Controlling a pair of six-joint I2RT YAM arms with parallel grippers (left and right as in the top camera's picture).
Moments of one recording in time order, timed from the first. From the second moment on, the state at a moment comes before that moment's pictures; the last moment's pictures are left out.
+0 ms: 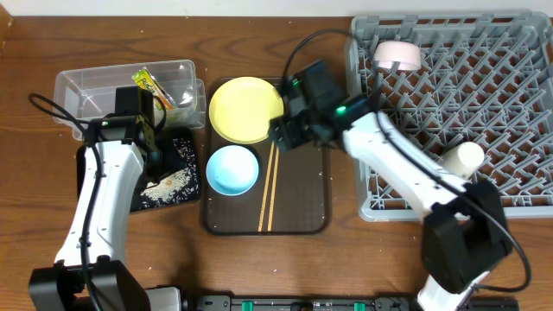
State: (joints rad) left arm 0.10 1.49 1.15 -1.11 -0.10 -0.49; right arm 0.61 1.88 1.46 -0.64 -0.27 0.20
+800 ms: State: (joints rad) left arm 0.10 1.49 1.15 -1.11 -0.14 -0.54; right arm 0.77 2.07 1.46 -0.61 -0.22 0.41
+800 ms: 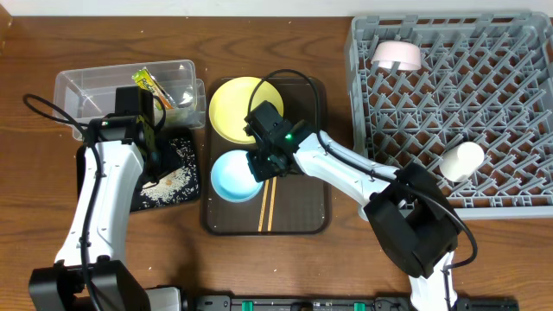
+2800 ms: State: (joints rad) left arm 0.10 1.49 1.15 -1.11 -0.14 -0.54; right arm -0.03 1.97 1.47 -0.11 0.93 -0.58
